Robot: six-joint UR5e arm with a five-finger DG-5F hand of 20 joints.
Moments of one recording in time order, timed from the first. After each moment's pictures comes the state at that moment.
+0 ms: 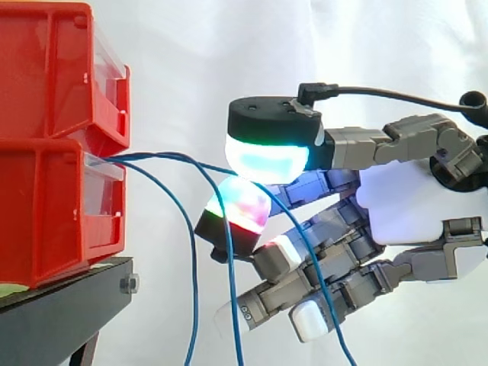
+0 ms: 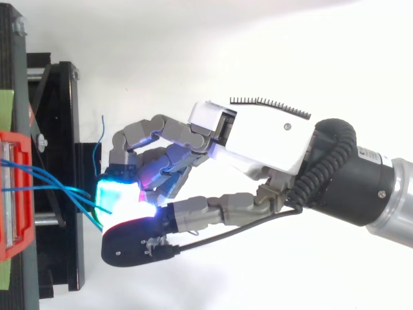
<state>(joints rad) 0.24 -2.30 -1.11 -2.97 -0.99 -0.04</state>
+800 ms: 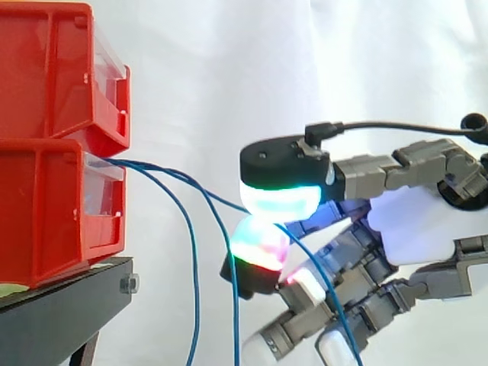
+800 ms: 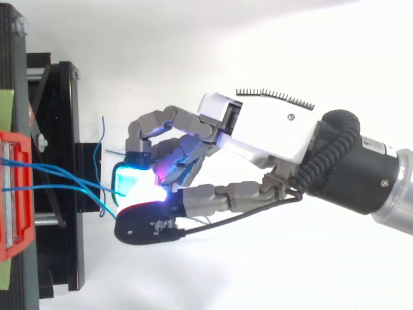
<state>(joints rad) 0.23 -2.30 -1.11 -3.05 -0.99 -0.04</state>
